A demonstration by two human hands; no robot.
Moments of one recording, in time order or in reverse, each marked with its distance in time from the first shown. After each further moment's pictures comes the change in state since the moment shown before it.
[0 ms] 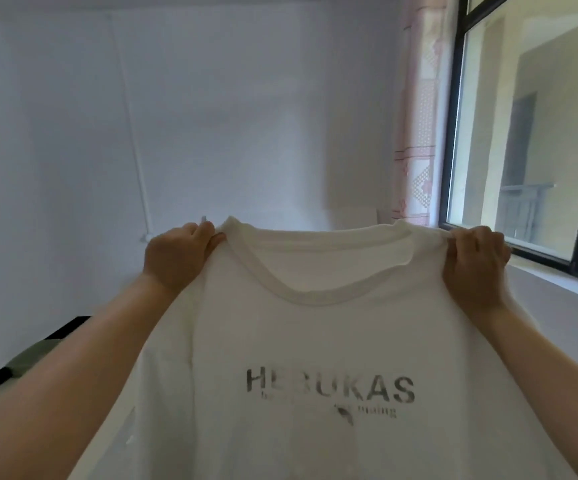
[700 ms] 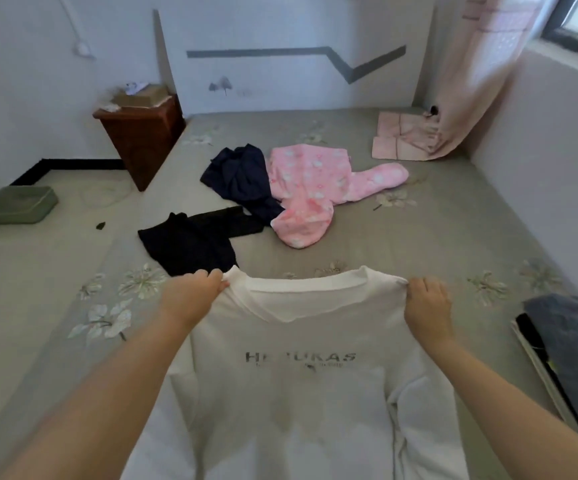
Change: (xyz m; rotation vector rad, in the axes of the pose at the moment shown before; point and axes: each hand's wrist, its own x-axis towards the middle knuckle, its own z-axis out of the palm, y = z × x) left_hand -0.252 0.124 0.329 -0.220 -0.906 -0.130; right_hand -0.310 0.083 0.280 0.087 -0.866 0.186
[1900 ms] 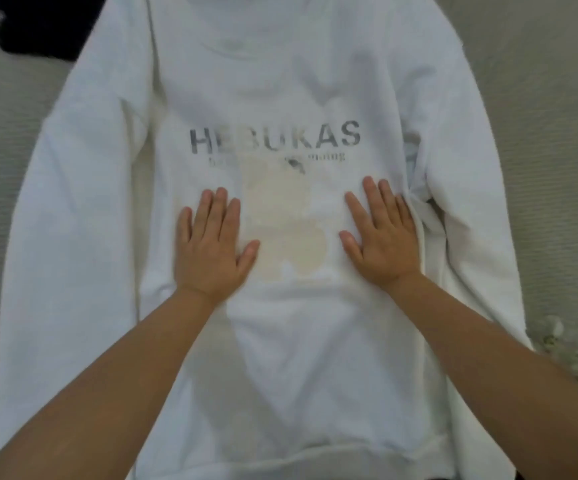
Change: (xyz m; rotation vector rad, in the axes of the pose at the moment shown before) left_hand -0.154 0.110 0.291 -0.346 -0.613 -0.102; right_hand -0.210 0.025 0.227 -0.098 -0.755 -0.050
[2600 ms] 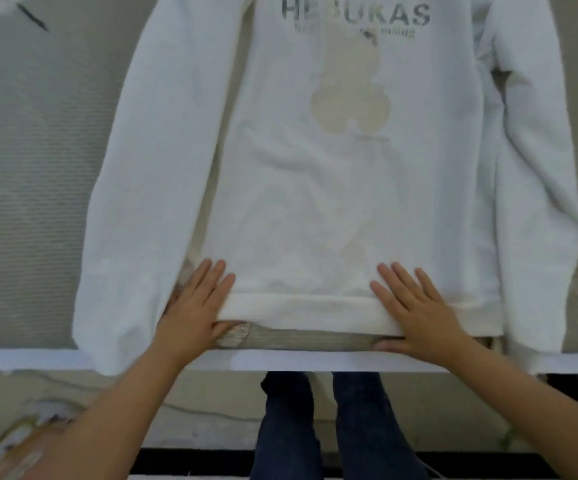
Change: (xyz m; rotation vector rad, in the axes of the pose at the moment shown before) left_hand -0.318 -0.035 0.023 -0.071 -0.108 0.087; right_hand -0.278 -0.058 0.018 -0.119 -0.324 -0.474
